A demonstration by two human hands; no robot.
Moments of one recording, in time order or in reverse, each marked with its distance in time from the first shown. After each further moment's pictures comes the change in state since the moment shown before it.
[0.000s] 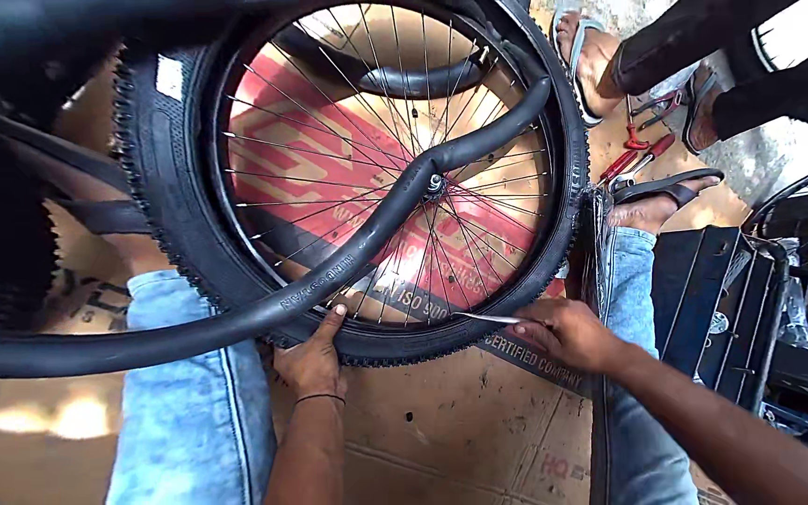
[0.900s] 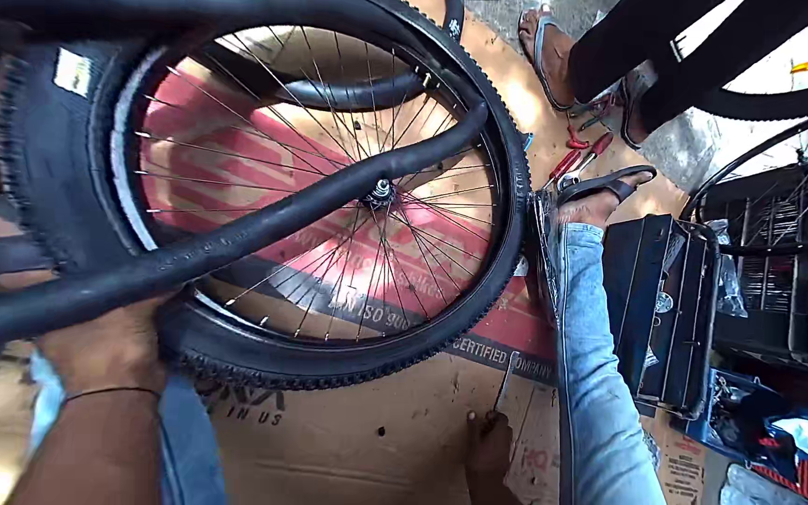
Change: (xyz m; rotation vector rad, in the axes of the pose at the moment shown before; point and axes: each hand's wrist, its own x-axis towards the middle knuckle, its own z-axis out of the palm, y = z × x) left_hand 0.082 0.107 -0.018 0.396 -0.176 0.371; right_hand -0.095 -0.098 0.252 0.512 0.499 1.620
